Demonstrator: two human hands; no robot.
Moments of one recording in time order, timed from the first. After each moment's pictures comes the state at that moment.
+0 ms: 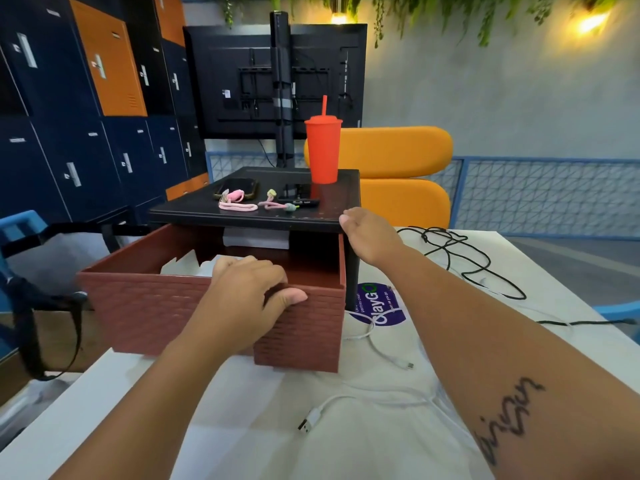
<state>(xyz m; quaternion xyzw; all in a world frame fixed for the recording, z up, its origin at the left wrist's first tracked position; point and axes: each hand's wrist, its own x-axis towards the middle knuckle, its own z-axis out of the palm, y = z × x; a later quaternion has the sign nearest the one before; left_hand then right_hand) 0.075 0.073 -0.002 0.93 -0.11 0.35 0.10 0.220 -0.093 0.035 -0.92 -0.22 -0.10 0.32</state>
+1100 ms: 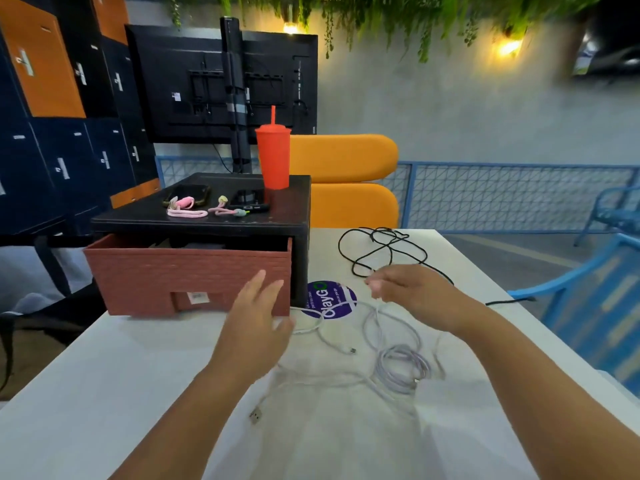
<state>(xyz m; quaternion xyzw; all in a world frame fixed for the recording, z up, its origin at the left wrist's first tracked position) 0.074 -0.003 -0.037 0.94 0.00 0.20 0.28 0.112 -0.235 0.028 -0.90 -0.23 -0.01 0.36</state>
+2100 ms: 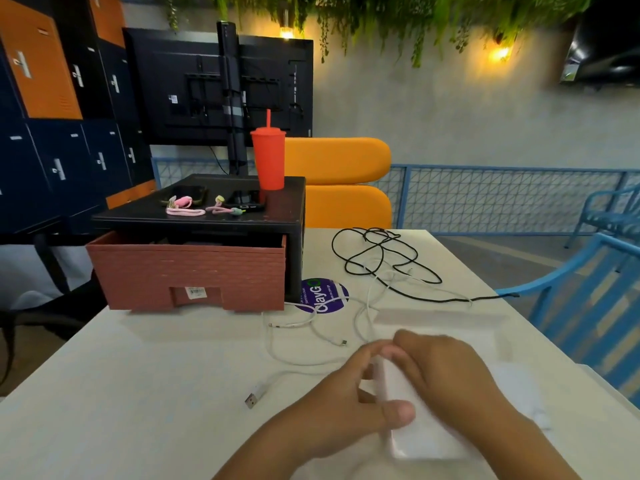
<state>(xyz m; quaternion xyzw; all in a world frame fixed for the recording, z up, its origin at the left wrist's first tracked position) 0.007 -0.095 -0.049 0.75 -0.19 -0.16 0.61 0.028 -0.256 -0.021 -0.95 -0.23 -0.18 0.14</state>
